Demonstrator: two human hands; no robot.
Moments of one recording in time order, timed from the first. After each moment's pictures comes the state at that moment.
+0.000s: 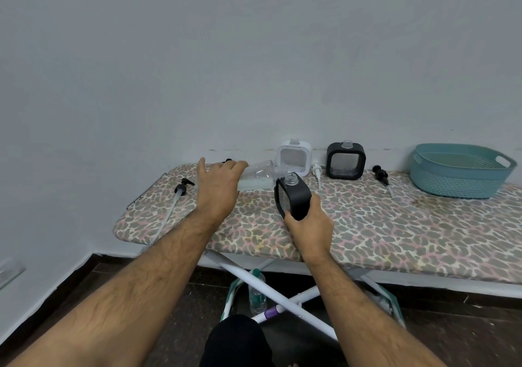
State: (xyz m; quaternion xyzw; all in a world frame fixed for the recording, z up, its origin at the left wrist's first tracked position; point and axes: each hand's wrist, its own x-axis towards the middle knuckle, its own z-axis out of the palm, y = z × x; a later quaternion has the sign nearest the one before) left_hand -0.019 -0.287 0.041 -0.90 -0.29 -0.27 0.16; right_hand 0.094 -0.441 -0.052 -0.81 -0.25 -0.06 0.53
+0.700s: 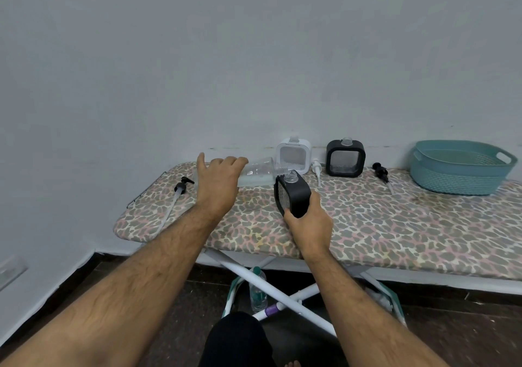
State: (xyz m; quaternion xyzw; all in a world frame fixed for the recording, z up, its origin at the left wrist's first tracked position) left_hand -0.014 -0.286 0.043 -0.90 -0.29 -0.27 0.18; right_hand 0.096 -0.443 -0.052 -0.81 -0.24 -0.06 0.53
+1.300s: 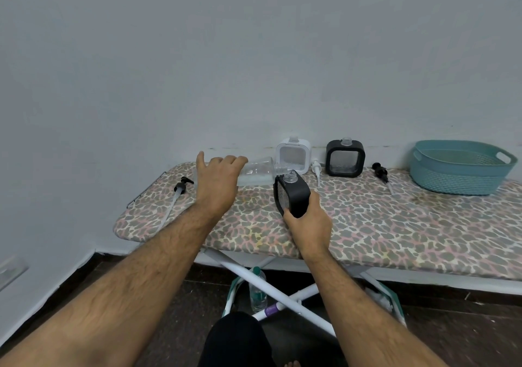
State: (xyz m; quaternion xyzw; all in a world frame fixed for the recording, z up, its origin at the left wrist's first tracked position) left_hand -0.014 -0.287 0.047 -0.90 -0.29 -0.26 0.18; right_hand 0.098 -0.440 -0.055 -0.81 -0.24 -0.06 0.53
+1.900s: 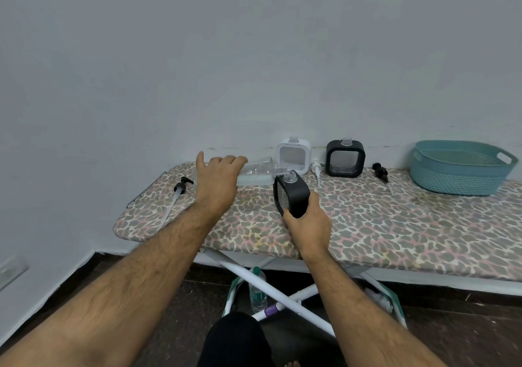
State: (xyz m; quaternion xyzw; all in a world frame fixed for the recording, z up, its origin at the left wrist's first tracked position) left_hand -0.012 -0.283 0.044 -0.90 -0.29 -0.27 0.18; right_hand 0.098 -0.443 -0.052 -0.81 -0.25 -0.05 0.53
